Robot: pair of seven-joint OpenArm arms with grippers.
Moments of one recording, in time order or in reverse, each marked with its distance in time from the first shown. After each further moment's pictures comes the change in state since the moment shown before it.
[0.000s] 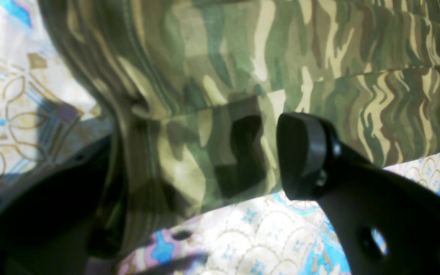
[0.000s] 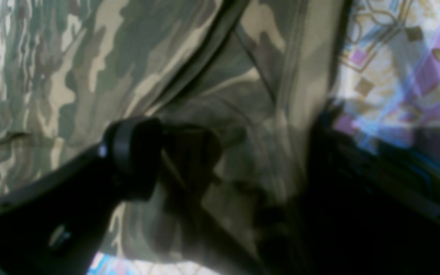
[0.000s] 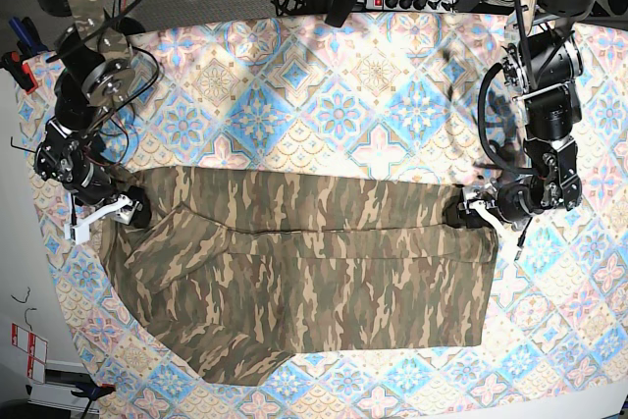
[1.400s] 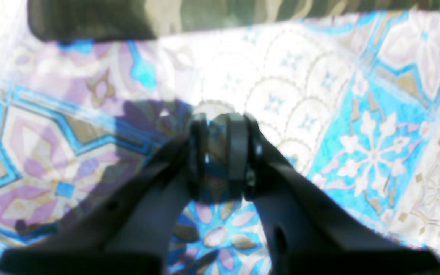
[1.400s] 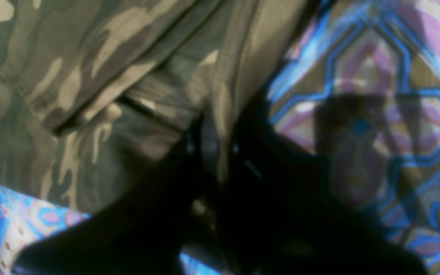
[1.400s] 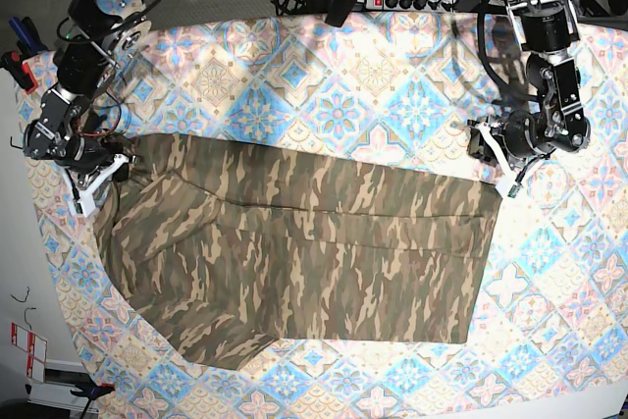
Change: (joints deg) left arm 24.4 -0.7 -0.1 33.9 -1.0 -0.9 11.2; right arm -11.3 -1.3 -5.6 20.2 2.6 2.5 -14.5
